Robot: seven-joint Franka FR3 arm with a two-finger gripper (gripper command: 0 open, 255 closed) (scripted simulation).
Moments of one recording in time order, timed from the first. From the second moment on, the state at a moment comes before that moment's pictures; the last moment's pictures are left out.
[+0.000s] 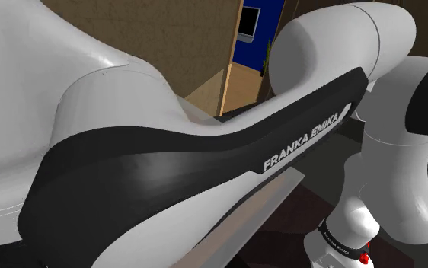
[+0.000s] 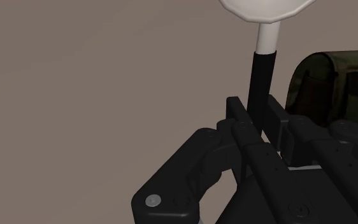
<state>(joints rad) 0.70 0.44 0.53 -1.44 -0.31 1.95 1.28</state>
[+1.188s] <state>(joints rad) 0.70 0.50 0.51 -1.60 -0.36 2.16 1.32</state>
